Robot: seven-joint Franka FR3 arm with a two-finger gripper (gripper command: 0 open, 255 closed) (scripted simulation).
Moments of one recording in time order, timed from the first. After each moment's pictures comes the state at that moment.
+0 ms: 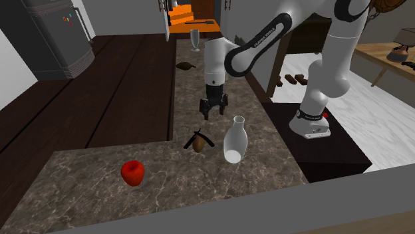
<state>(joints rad) -0.07 0.10 0.24 -2.19 0.31 2.30 0.84</state>
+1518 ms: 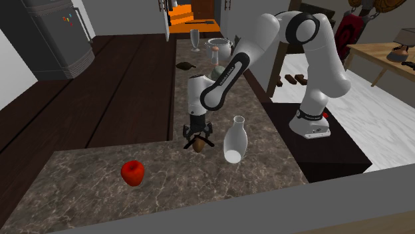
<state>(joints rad) -0.02 0.60 0.21 -1.92 0.37 2.52 1.07</state>
